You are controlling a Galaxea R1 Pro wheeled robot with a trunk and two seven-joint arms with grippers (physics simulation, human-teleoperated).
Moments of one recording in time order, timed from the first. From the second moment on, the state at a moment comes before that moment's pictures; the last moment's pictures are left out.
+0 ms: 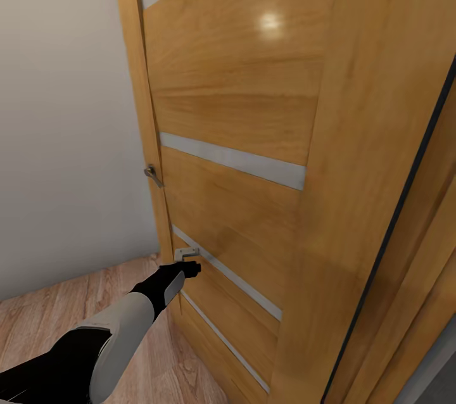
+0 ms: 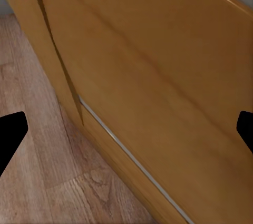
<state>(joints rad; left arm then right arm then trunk) -0.94 -0.15 0.00 -0.22 0.10 0.22 0.17 0.16 -0.04 0.01 0.07 0.00 -0.93 0.01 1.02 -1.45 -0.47</state>
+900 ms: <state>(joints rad) -0.94 -0.12 0.00 -0.22 0.09 0.22 0.17 0.16 -0.04 0.01 0.07 0.00 -0.93 0.01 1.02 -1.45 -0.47</state>
